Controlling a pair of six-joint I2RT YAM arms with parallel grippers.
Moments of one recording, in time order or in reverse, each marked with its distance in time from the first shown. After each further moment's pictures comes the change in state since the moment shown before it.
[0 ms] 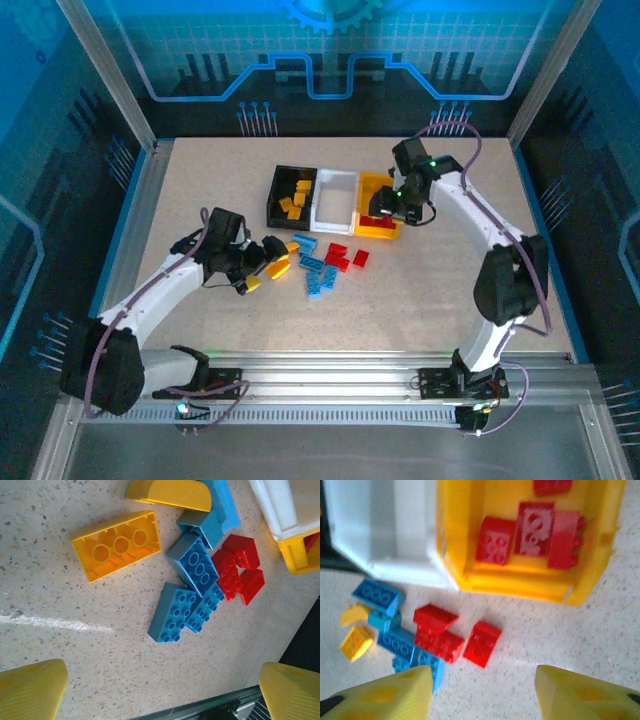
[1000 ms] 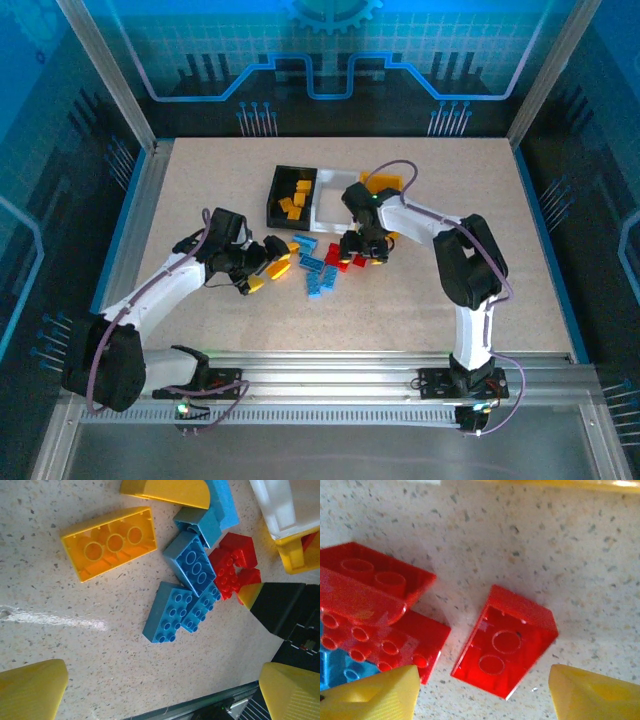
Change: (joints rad) left arm 0.001 0.009 -0.009 0.024 0.022 -0.020; right arm 0.208 0.251 -0.090 0.091 0.086 0.117
